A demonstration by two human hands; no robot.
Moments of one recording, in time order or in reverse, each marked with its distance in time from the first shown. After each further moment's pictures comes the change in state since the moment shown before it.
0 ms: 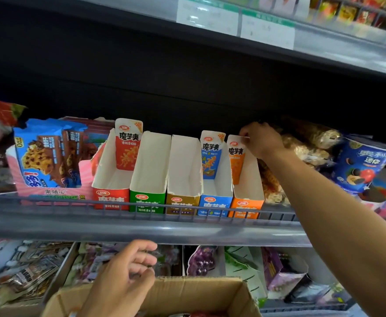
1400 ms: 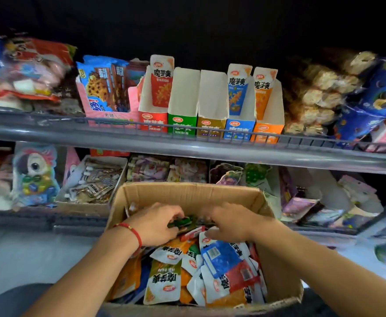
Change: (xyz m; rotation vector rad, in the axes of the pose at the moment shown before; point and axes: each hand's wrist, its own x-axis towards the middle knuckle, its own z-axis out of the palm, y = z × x) left_hand -0.056 -0.049 0.000 0.759 -0.438 0.086; right_hand -0.332 -0.085 0.087 0.155 -0.793 -0.645
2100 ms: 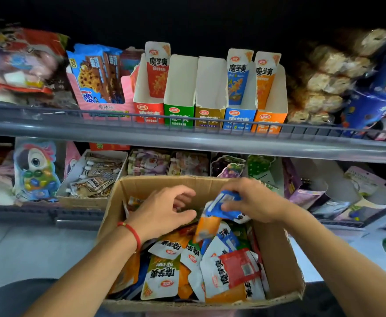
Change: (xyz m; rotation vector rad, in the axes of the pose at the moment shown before) left_hand 0.004 0.017 0.004 -0.453 0.216 0.067; right_hand -0.029 0.036 -0.027 0.343 0.277 -0.031
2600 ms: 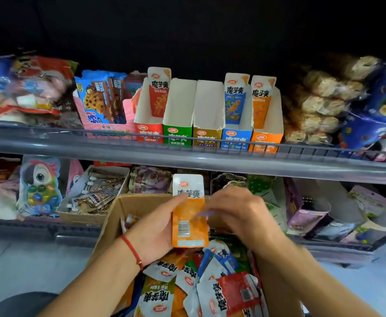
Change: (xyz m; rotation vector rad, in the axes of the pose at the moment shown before) left_hand 0.005 0.036 0.006 -1.237 -0.026 -0.483; right_hand -0.008 -0.020 0.010 -0.016 0.584 -0.479
